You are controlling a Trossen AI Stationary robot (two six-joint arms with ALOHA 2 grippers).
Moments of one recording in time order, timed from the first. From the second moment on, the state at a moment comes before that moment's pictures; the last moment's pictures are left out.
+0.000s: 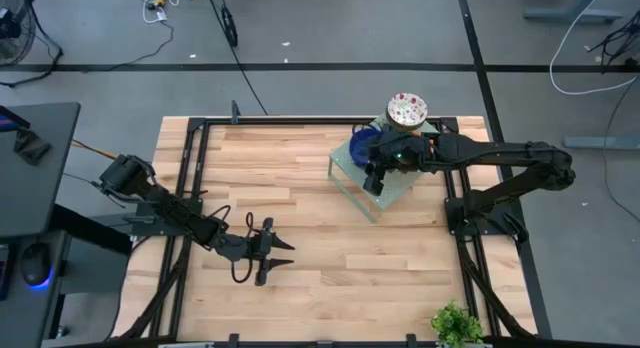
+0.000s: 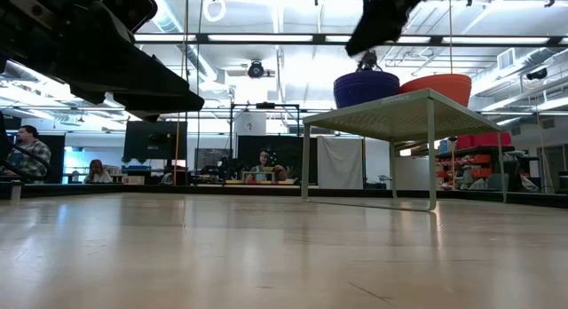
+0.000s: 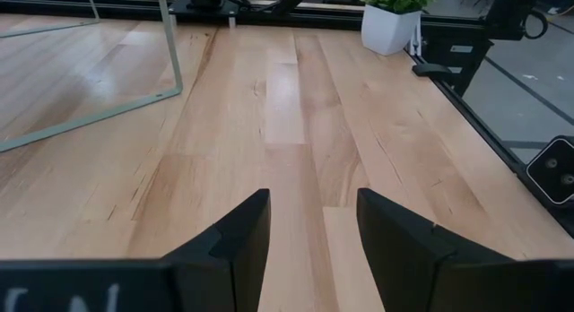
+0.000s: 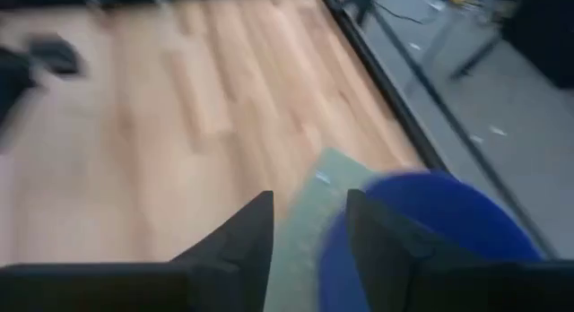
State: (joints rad) left arm -0.54 1.54 0.41 0.80 -0.45 -0.25; right arm -0.09 1.29 1.21 -0.64 0.27 0.05
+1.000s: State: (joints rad) left arm -0.54 1.54 0.41 0.79 -0.45 -0.28; right arm 0.49 0.72 0.51 0.09 0.28 0.23
